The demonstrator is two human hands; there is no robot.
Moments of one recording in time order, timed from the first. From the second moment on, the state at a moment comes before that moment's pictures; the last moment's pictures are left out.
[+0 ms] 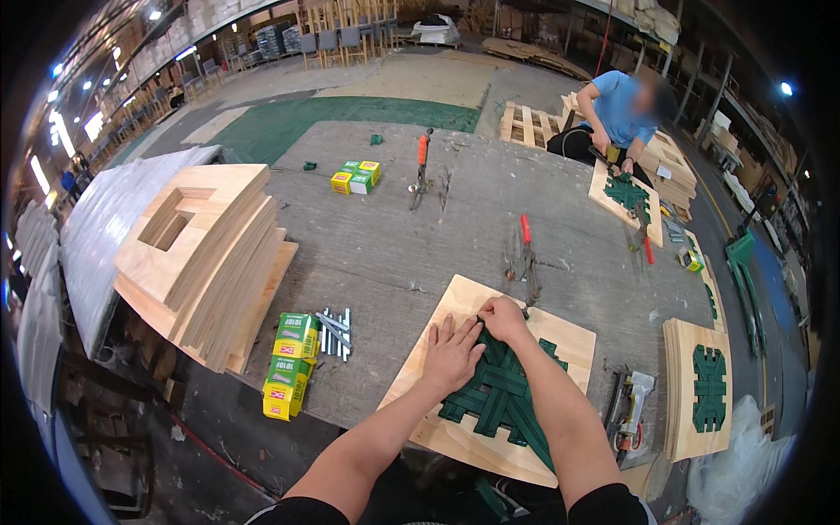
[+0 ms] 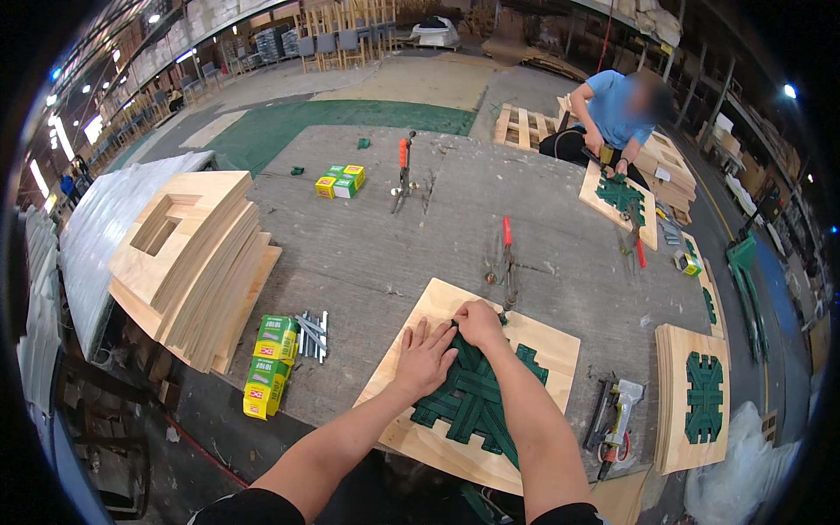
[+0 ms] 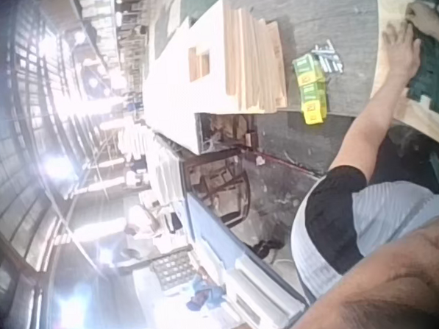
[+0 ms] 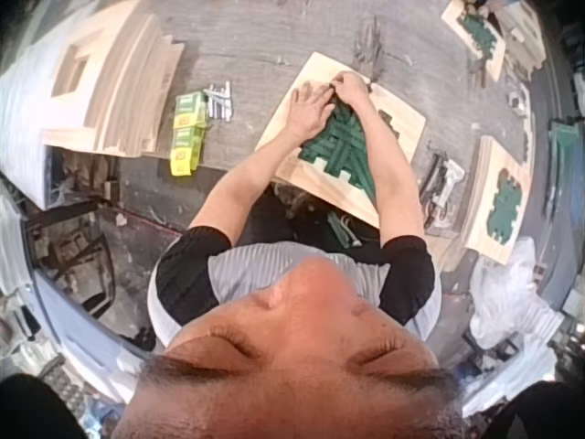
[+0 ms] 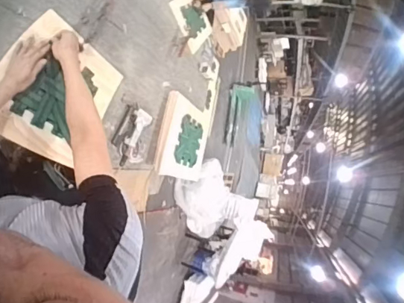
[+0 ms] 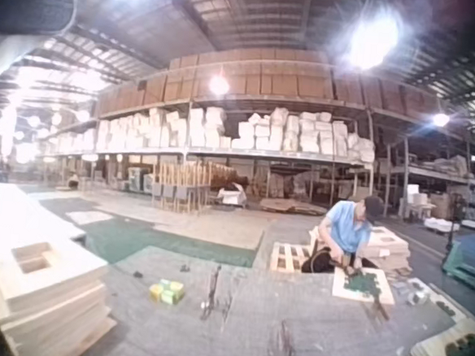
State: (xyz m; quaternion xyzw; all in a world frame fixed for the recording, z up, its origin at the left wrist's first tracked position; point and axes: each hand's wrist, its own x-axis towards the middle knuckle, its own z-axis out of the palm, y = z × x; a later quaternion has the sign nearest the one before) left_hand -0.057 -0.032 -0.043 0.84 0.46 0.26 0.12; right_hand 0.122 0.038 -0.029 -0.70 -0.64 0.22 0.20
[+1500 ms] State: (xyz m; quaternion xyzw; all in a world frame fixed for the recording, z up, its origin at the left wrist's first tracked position) left_hand -0.052 -0.031 -0.044 0.85 0.49 0.17 0.09; right_hand 0.273 -0.182 0.131 -0.69 -0.29 0.36 0.55
